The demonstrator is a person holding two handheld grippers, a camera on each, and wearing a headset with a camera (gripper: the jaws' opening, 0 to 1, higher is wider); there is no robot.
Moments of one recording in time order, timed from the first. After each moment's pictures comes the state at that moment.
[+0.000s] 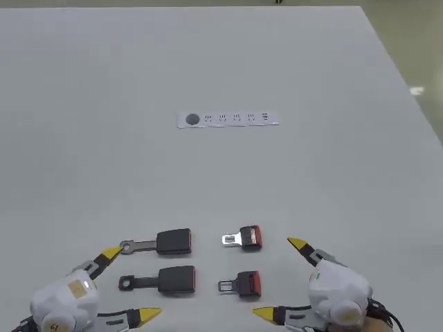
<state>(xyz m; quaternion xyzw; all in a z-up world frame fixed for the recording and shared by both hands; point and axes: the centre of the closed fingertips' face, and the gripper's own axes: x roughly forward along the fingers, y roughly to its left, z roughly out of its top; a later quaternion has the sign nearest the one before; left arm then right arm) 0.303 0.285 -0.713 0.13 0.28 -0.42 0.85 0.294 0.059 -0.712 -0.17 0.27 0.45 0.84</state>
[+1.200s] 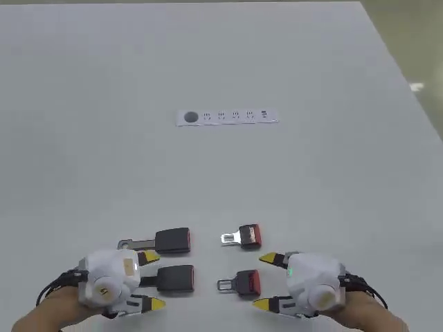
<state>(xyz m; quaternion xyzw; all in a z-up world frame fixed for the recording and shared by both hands) 0.296 0.252 -0.762 0.27 0.36 -0.56 0.70 0.280 0.082 -0.747 -0.26 0.30 0.56 0.72</state>
